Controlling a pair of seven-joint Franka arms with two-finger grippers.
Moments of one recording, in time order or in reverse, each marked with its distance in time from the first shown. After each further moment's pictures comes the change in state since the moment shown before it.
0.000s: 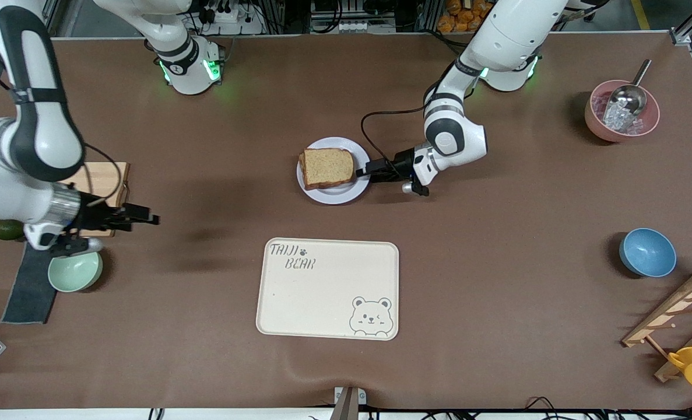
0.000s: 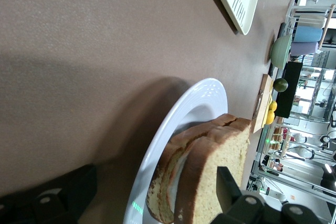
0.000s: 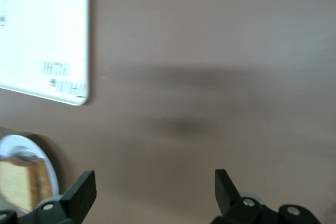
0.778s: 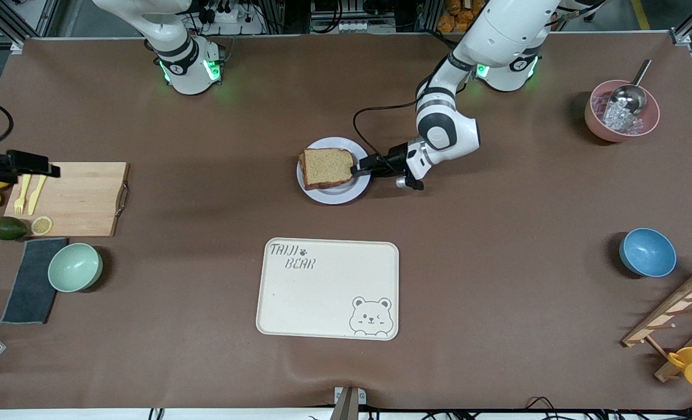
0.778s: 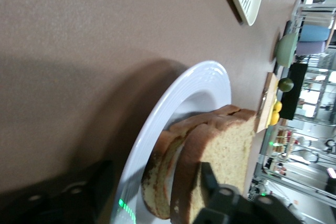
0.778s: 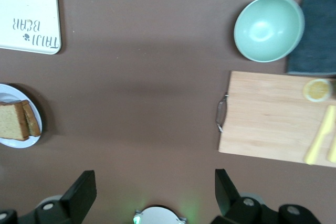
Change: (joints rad) left arm -0.014 0.002 -0.050 0.002 -0.057 0.070 0.022; right arm 0.053 -0.057 -0.099 0.511 -0.283 -0.643 0.154
